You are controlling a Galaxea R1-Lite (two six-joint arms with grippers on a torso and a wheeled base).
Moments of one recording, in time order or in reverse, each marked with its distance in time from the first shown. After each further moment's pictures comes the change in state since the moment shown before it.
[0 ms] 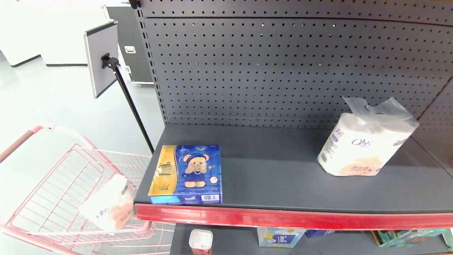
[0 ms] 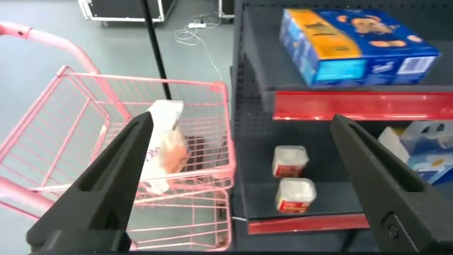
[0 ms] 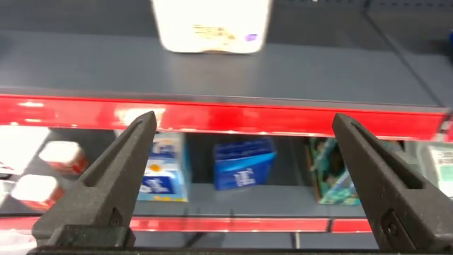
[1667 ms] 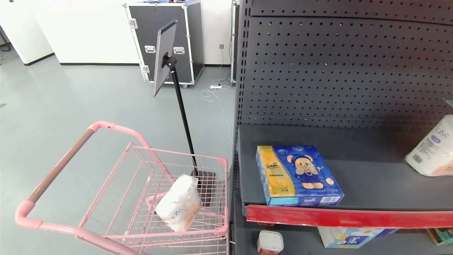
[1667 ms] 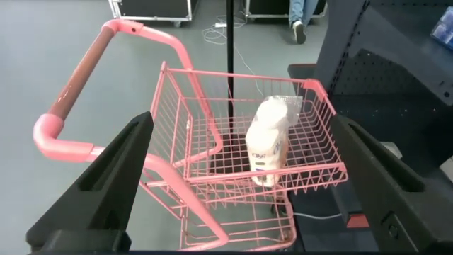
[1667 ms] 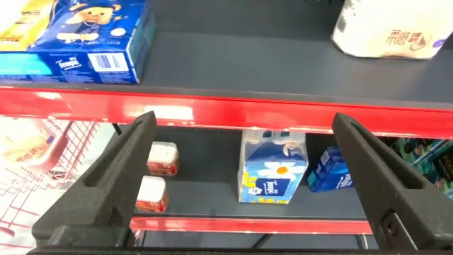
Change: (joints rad) left arm 0.000 0.000 0.000 -0.001 0.000 0.000; right arm 0.000 0.000 0.000 0.000 0.000 0.000
